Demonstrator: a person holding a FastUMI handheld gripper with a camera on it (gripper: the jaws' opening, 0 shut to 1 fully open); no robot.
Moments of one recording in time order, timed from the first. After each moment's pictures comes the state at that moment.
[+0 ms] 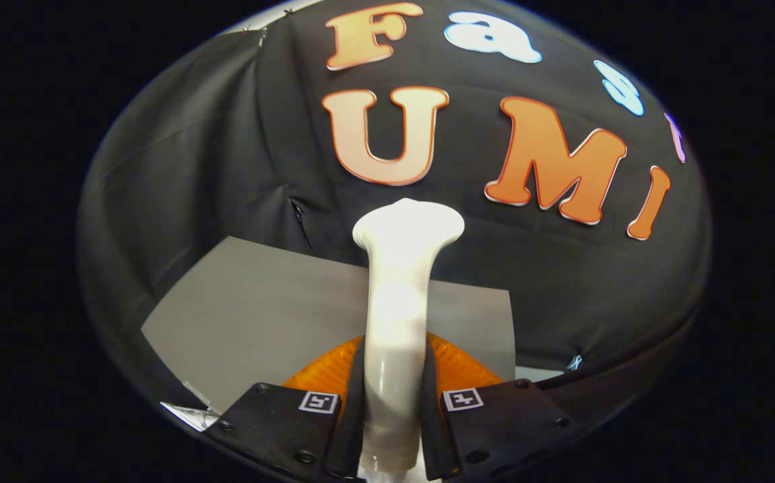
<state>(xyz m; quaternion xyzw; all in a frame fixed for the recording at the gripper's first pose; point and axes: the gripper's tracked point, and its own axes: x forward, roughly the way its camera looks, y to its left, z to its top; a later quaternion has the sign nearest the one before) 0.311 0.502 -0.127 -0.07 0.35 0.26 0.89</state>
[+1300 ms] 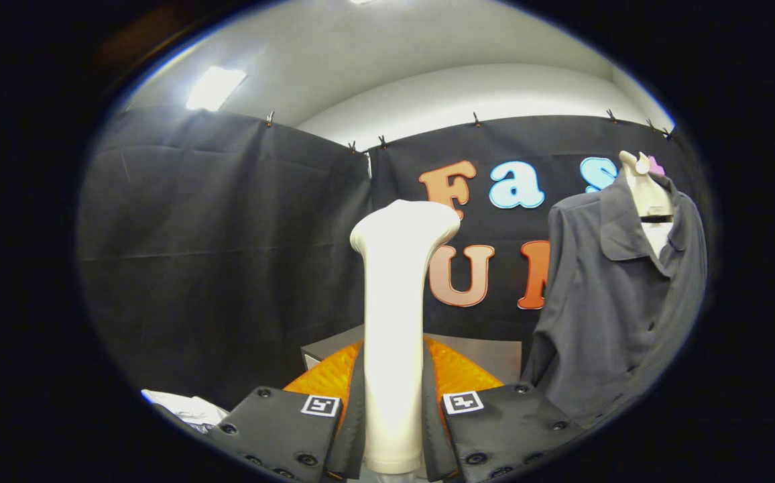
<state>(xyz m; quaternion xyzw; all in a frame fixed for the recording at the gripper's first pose) 0.000 0.387 0.086 0.04 0.06 0.40 0.91</state>
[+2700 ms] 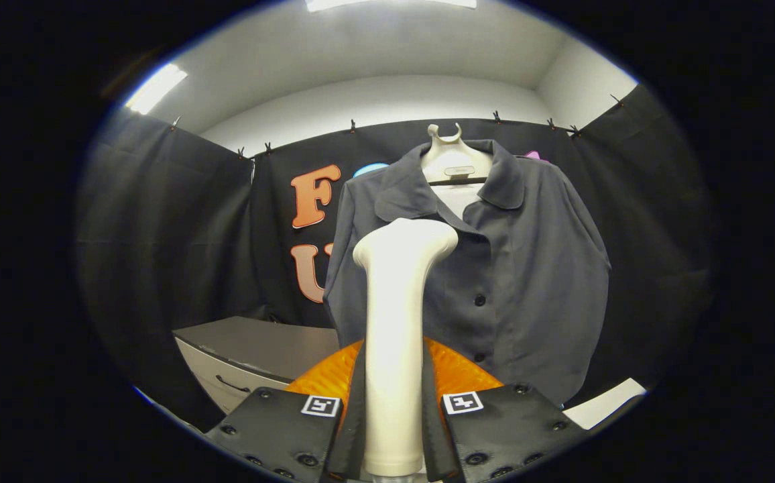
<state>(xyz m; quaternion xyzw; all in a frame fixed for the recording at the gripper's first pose) 0.131 0.153 -0.001 0.04 0.05 0.20 0.98</state>
